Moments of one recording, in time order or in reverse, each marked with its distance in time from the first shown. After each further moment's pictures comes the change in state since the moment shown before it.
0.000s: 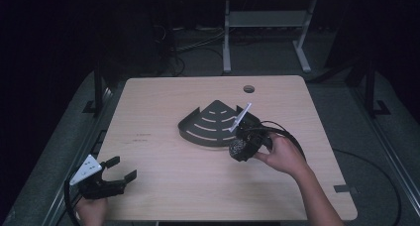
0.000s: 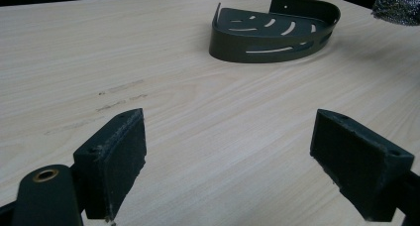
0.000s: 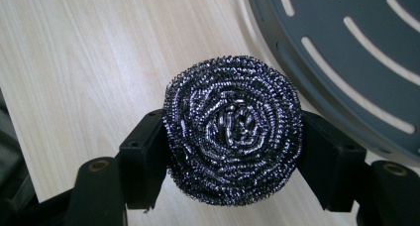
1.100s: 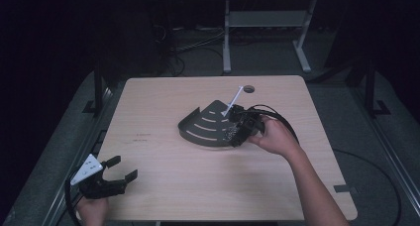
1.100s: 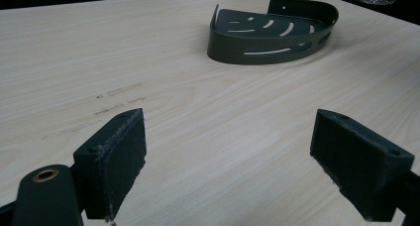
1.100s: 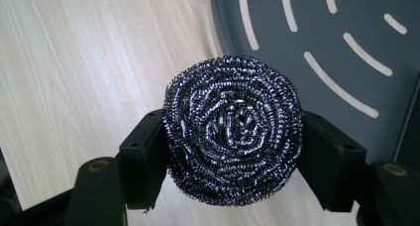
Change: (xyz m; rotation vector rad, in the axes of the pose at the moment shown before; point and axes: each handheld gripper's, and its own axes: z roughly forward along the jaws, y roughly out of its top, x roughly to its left) left arm -0.001 0.002 0.001 -0.004 -0.005 0.008; right arm -0.027 0.036 -0.007 0.032 0.001 0.004
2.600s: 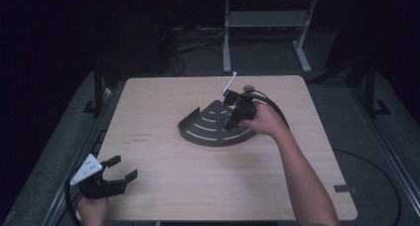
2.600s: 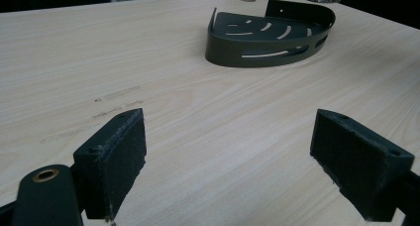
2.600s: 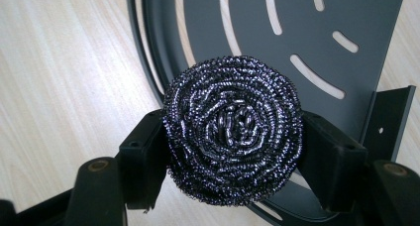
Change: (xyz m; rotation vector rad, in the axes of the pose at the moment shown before) left arm -0.001 0.001 0.000 -0.009 -0.003 -0.001; right arm -0.053 0.031 0.019 0.032 0.006 0.080
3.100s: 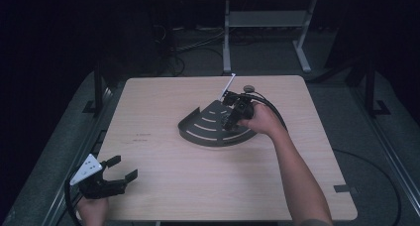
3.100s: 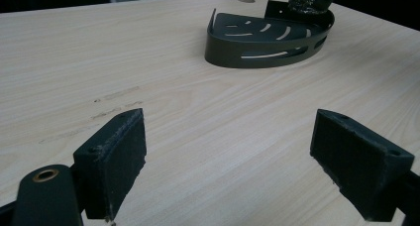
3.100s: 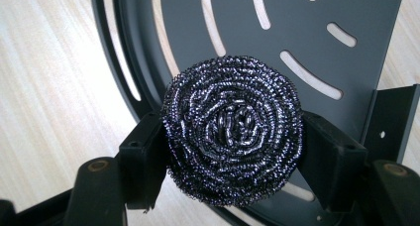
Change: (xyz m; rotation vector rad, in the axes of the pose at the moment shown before) left arm 0.000 0.000 0.000 -0.003 -0.003 -0.004; right arm -0.013 0.003 0.019 0.020 -0.002 0.026
